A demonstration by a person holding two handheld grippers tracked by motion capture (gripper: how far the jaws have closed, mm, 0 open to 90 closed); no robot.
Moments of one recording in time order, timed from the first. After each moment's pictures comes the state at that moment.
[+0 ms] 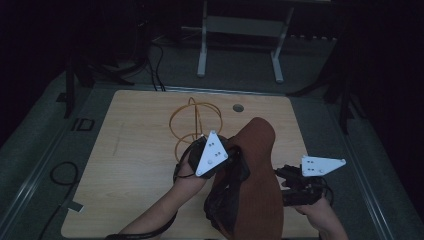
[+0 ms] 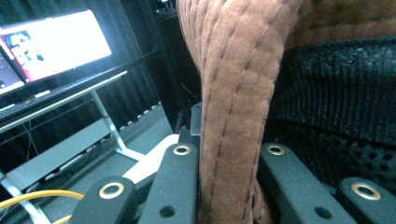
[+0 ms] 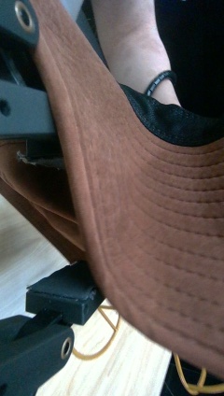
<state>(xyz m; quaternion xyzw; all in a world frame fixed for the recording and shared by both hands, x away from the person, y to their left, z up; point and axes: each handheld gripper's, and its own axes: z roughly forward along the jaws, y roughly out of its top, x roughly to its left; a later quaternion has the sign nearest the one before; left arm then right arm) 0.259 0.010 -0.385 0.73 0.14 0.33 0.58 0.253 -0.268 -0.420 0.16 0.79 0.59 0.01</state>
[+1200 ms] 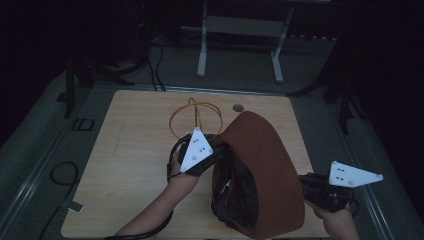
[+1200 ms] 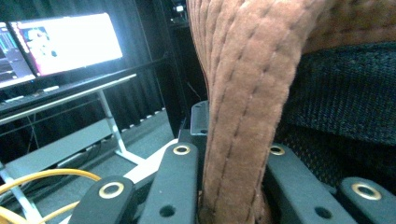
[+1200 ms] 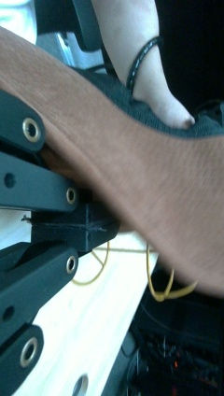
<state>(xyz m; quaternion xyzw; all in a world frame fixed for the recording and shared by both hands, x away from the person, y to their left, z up) 0.264 0.036 -0.390 0.70 0.17 0.31 0.62 0.224 -0.305 -0.397 0.19 0.77 0.60 0.12</state>
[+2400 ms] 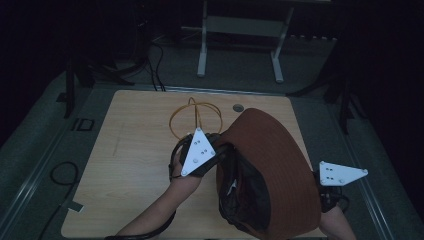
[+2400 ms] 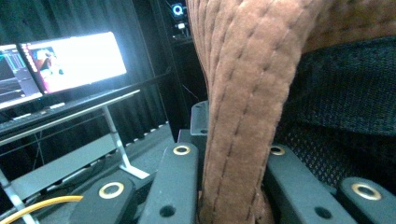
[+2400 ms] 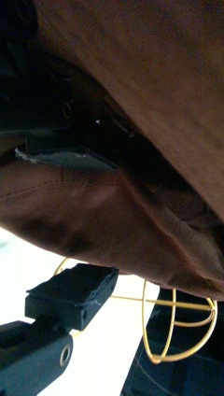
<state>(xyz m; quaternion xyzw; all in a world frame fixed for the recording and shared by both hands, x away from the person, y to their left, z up) 0.255 0.029 -0.378 0.68 0.16 0.33 0.63 0.231 -0.287 -0.406 0.14 0.77 0.62 0.05</state>
